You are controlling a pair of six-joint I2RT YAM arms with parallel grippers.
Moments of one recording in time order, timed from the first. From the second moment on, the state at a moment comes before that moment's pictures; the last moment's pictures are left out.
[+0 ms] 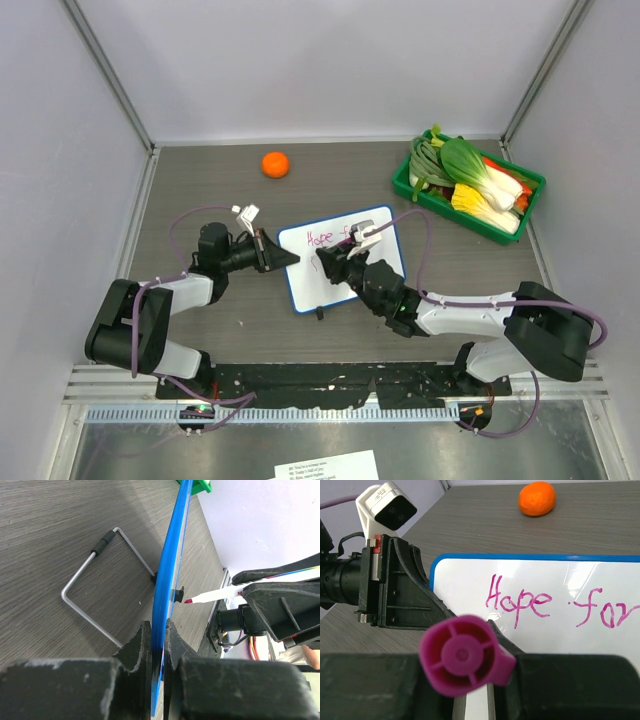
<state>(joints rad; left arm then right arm) -0.23 1.43 0.44 0.66 0.85 -0.71 1.05 1.35 0.52 0.79 0.46 0.35</state>
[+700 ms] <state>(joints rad) -0.23 1.43 0.43 0.67 0.85 -0.71 1.05 1.40 0.52 0.80 0.48 0.37</state>
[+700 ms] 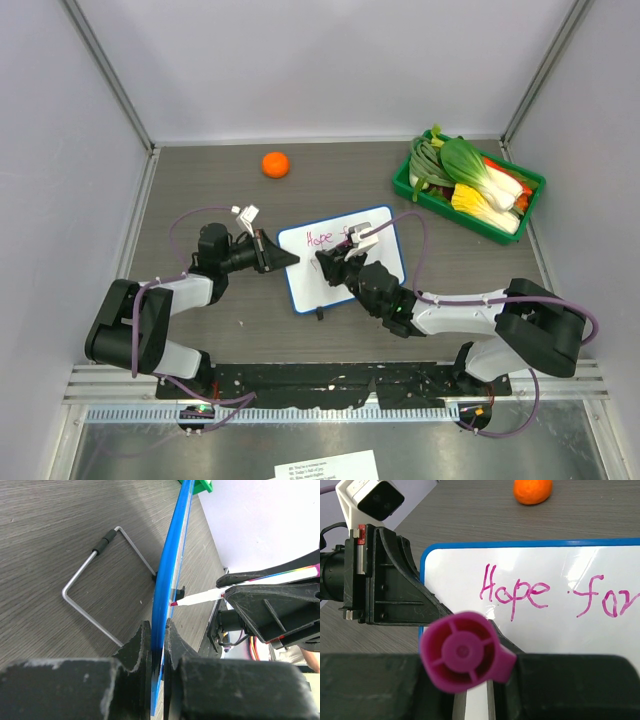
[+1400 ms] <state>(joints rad) -0.23 1.43 0.43 0.67 0.85 -0.71 1.06 1.38 0.50 0.77 0.47 0.41</state>
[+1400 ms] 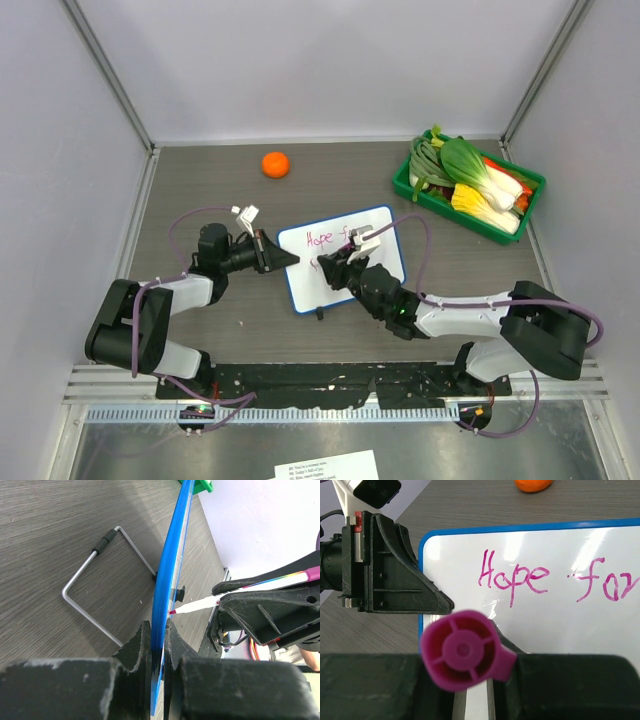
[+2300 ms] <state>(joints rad) -0.23 1.43 0.43 0.67 0.85 -0.71 1.08 1.34 0.46 0.72 0.46 0.42</state>
